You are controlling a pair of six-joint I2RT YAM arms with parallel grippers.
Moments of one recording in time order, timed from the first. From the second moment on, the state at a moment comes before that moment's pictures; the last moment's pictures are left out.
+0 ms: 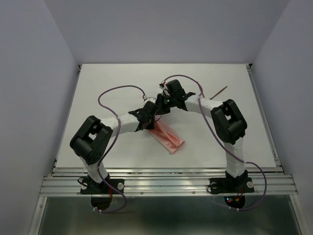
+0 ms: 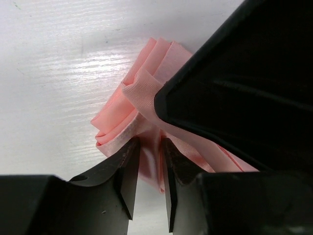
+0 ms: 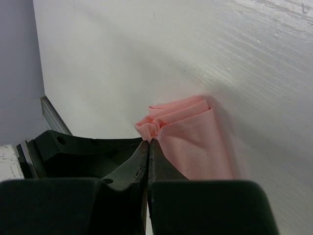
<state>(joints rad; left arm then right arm) -0.69 1.71 0.95 -0.22 -0.28 -0.47 0.58 2.09 1.47 -0.15 -0.57 0.65</state>
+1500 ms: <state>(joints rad) -0.62 1.69 0.98 -0.23 -0.17 -0.59 0.58 2.00 1.36 -0.19 -0.57 0.52</state>
